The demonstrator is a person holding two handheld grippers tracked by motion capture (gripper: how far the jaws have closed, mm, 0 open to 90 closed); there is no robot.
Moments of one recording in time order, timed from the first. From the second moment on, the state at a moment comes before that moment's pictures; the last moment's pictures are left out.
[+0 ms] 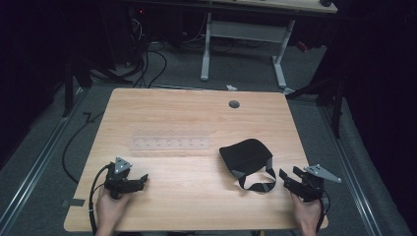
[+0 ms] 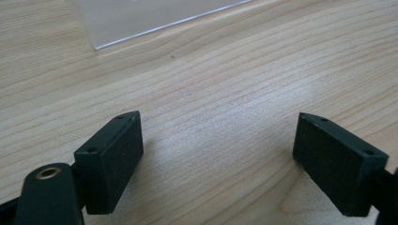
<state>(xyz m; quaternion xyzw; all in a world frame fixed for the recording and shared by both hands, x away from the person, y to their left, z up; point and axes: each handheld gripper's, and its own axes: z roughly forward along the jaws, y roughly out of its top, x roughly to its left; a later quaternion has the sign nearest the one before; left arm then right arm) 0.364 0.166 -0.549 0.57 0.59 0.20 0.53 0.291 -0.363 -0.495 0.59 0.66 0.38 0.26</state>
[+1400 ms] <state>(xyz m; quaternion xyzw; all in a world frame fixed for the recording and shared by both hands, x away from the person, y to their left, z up) 0.363 0.166 -0.549 0.58 0.59 0.20 0.53 0.352 -0.325 -0.507 0.57 0.70 0.38 0.20</state>
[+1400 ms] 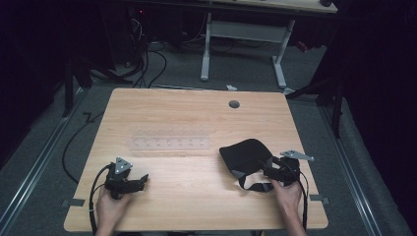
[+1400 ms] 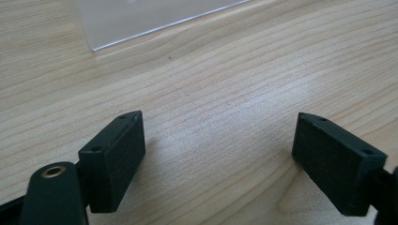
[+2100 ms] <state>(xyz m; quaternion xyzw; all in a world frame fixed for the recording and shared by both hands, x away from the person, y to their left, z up) 0.363 0.166 -0.549 0.58 0.59 0.20 0.53 0.364 -0.320 -0.518 0.58 0.70 0.39 0.16</state>
